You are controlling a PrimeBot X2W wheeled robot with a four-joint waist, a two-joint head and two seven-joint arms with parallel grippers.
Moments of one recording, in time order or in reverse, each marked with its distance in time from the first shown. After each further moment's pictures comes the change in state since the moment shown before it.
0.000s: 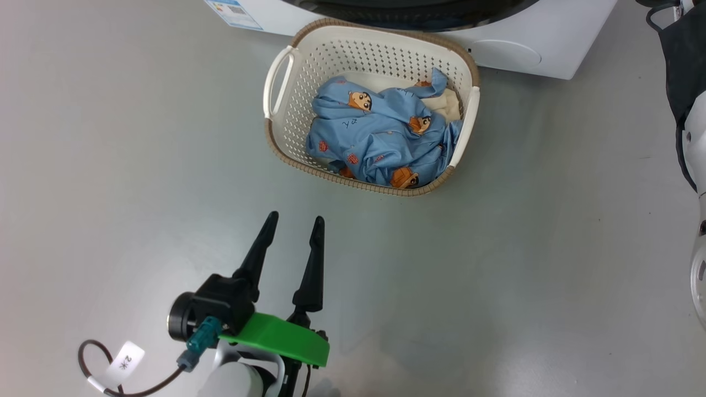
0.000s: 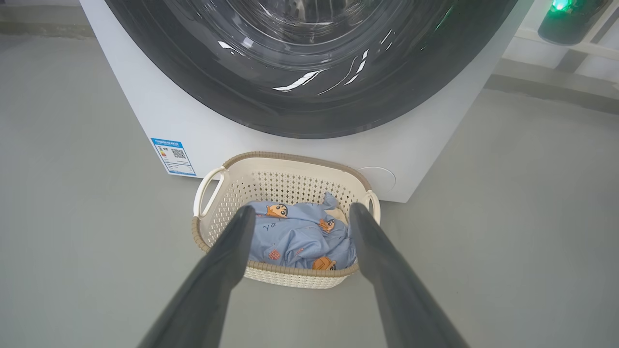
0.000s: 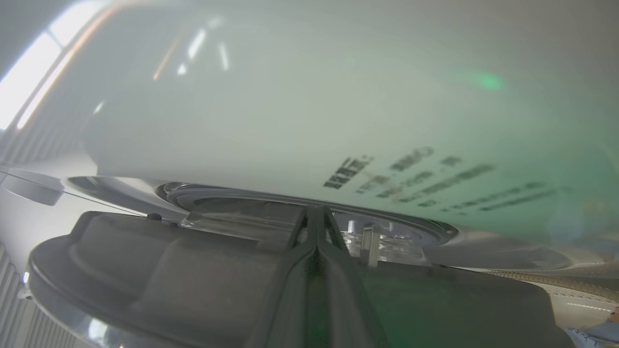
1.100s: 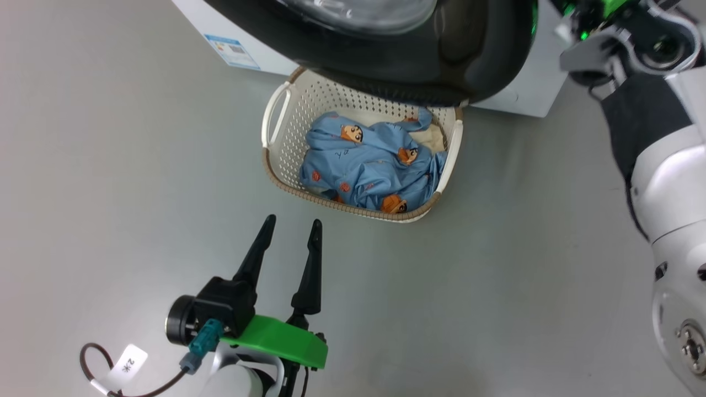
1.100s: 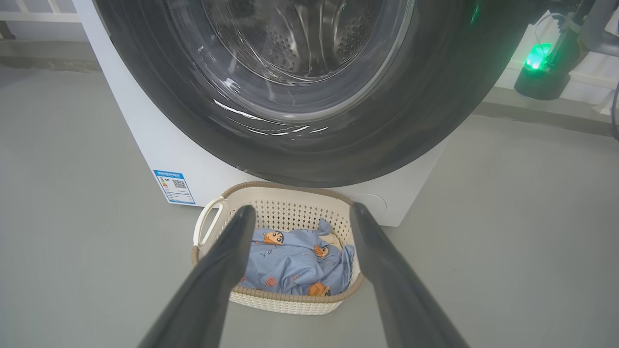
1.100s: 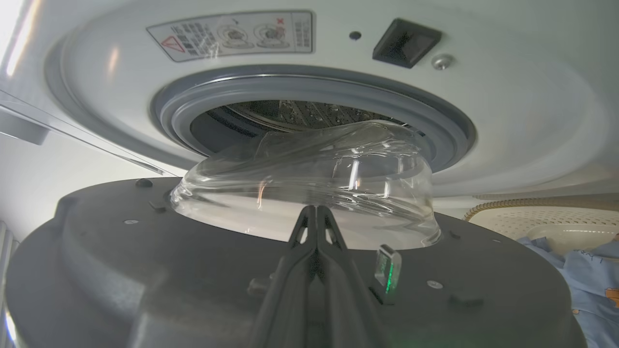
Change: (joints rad) left arm 0.004 0.000 0.004 0.009 0.022 0.007 0.000; right arm 0.121 0.047 0.040 0.034 0.060 0.000 0.080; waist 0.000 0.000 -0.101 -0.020
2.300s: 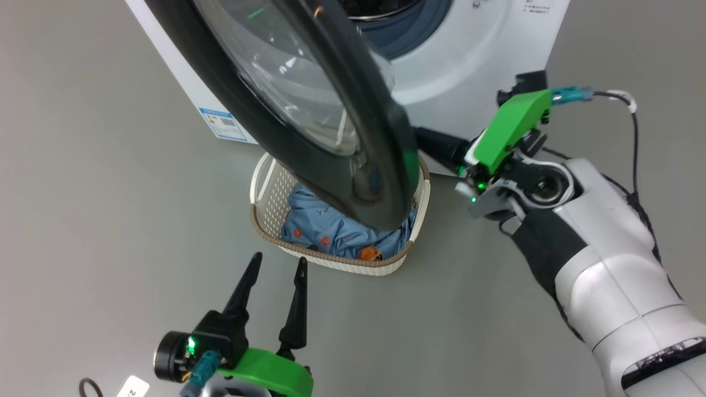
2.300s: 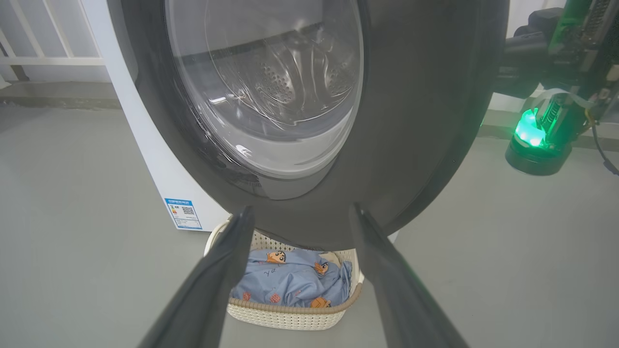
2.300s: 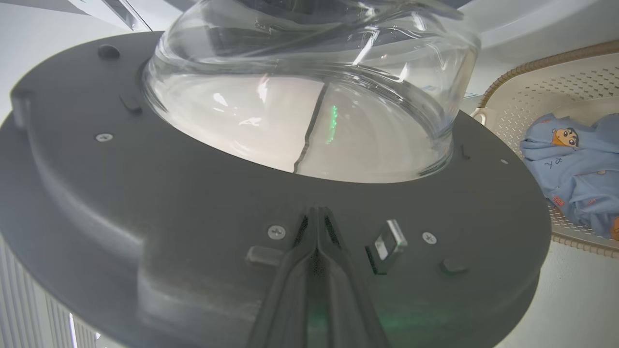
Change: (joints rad) left arm 0.100 0.003 0.055 0.030 0.084 -0.026 0.000; right arm 0.315 0.061 0.355 -0.108 0.258 0.000 0.066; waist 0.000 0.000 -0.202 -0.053
